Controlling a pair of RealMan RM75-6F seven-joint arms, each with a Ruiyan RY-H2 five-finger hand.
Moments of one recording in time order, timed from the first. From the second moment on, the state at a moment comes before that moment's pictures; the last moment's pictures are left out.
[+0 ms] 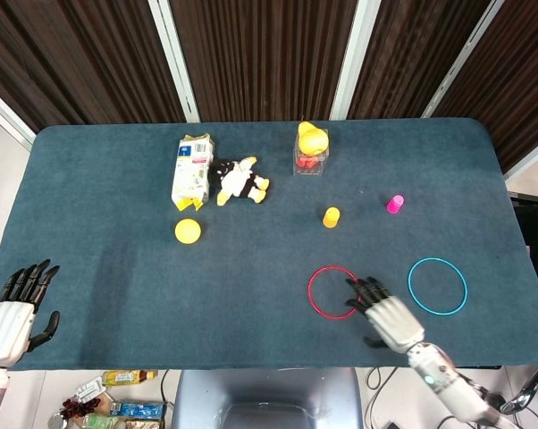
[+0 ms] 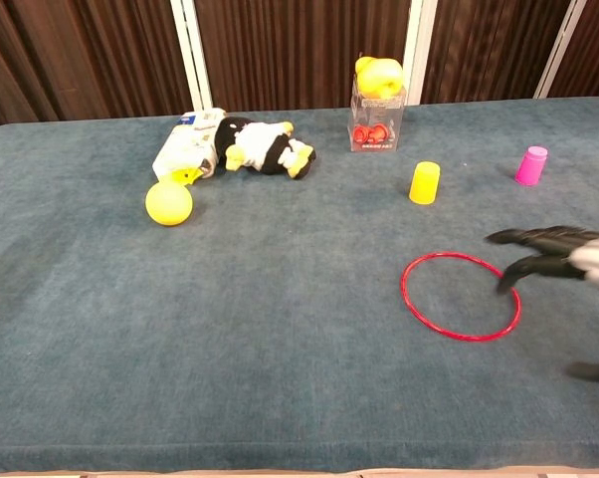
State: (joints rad) left arm -0.12 -1.12 -0.01 -1.57 1.58 1.48 0.00; right arm 0.34 -1.41 -0.04 -1.44 -1.69 1.10 -0.10
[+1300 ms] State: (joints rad) left arm -0.12 -1.10 0.00 -1.58 1.57 1.47 -0.03; right arm 0.42 -1.54 -0.04 -1.29 -1.61 1.06 -0.08
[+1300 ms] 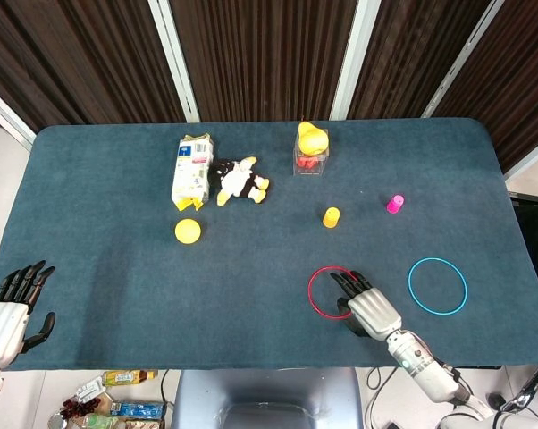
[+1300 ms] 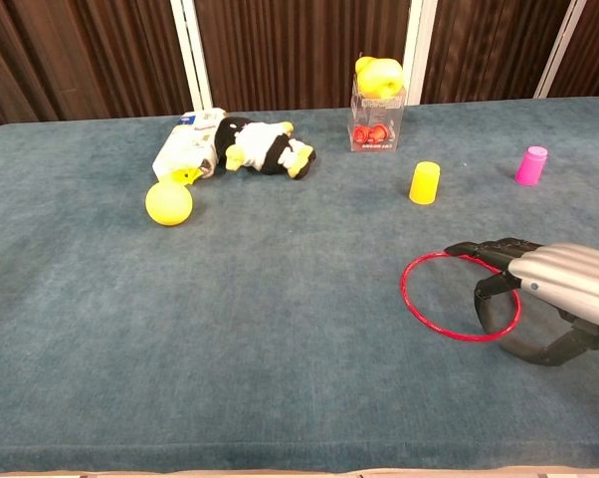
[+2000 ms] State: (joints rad) left arm -0.11 -1.09 0.00 -1.58 1.57 1.48 -0.04; right arm 0.43 -1.55 -0.06 -1.28 -1.60 1.07 -0.09
